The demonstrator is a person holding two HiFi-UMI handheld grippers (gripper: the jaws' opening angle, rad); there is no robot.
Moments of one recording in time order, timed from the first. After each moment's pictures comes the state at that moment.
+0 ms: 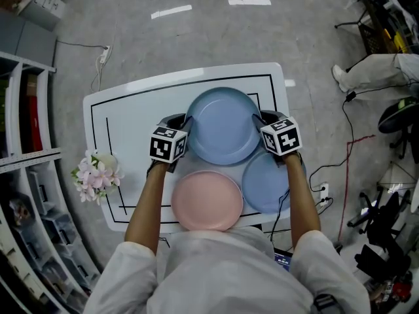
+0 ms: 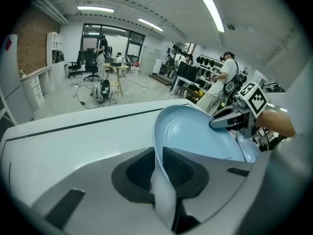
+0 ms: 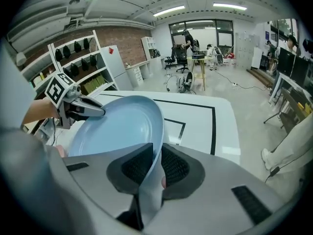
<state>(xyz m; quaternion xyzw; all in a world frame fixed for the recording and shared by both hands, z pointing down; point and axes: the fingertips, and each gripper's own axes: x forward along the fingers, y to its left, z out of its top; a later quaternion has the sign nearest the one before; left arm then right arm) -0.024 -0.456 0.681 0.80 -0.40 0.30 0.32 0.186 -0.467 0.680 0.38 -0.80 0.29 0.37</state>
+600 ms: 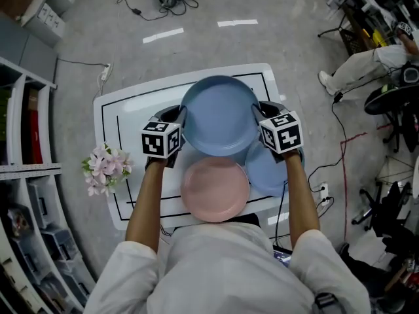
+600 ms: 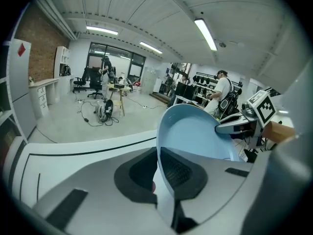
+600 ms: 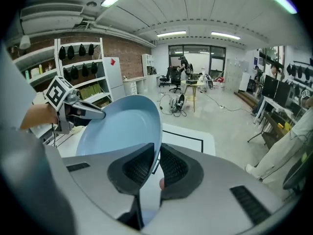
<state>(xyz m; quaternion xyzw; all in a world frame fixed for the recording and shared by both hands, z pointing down) -0.060 -0.432 0.569 0.83 -0.44 0.22 0.27 0.153 -0.429 0.548 0.45 -0.81 0.20 0.32</state>
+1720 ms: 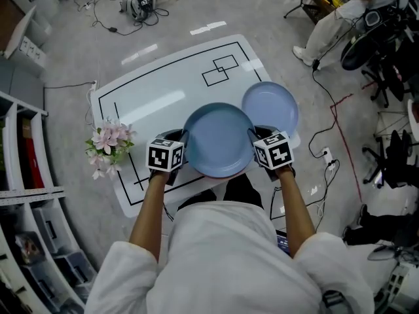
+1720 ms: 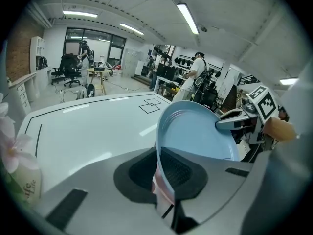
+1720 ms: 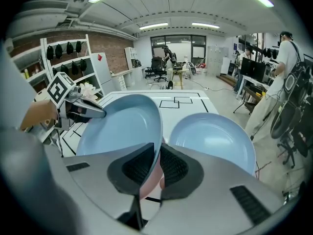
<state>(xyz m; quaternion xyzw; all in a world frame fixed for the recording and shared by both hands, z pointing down) -0.076 -0.213 0.619 0.85 -0.32 0.30 0.28 0.130 -0.164 0.593 0.52 -0.74 0.27 0.33</state>
